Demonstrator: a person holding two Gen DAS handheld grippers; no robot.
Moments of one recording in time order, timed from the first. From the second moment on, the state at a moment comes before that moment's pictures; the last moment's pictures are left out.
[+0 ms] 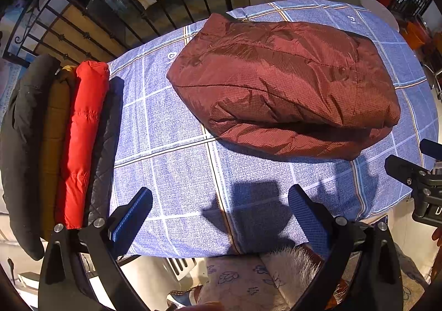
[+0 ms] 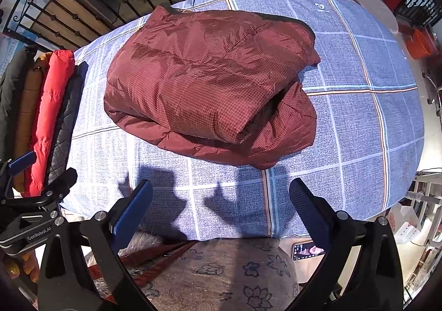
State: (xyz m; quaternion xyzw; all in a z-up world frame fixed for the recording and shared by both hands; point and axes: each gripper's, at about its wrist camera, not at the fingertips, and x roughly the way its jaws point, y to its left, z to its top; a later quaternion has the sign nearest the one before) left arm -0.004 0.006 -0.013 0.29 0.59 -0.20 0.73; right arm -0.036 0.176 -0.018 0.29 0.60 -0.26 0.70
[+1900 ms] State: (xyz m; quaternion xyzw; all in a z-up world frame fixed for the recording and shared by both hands) left arm 0.104 0.083 0.131 0.11 0.46 -0.07 0.88; right arm 0.135 0.273 0.013 0.23 0.50 0.22 0.80
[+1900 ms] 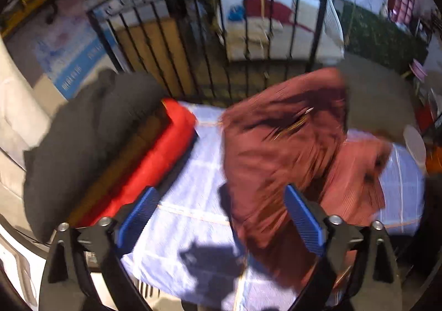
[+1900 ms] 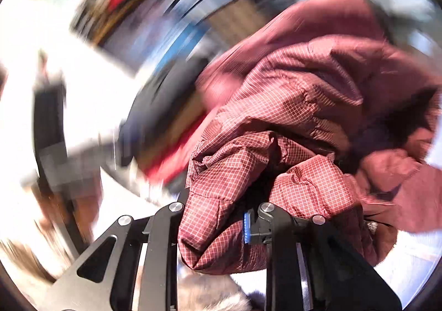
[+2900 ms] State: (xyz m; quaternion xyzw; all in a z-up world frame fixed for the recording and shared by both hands) left arm 0.165 -0.194 -0.107 0.51 0.47 -0.40 0.60; right arm -0.096 0.232 -0.202 0.80 0.43 -0.16 0.40
